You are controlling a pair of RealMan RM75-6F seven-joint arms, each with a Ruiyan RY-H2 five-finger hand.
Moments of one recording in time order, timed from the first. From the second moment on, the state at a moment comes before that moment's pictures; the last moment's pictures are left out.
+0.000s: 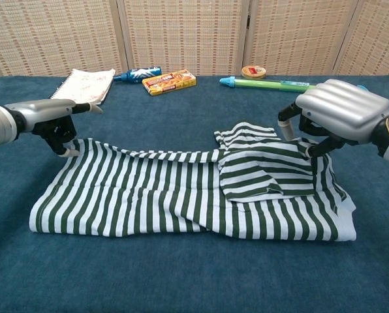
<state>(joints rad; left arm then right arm) -0.80 -1.54 -0.15 -1.18 0.99 0.77 0.19 0.62 -1.63 0.08 -1.09 -1.62 1.18 -0.18</state>
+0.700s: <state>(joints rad) -0.76 -1.50 -0.16 -1.28 0.99 0.83 0.20 0.67 -1.74 0.12 -0.88 -1.53 1.10 -0.11</state>
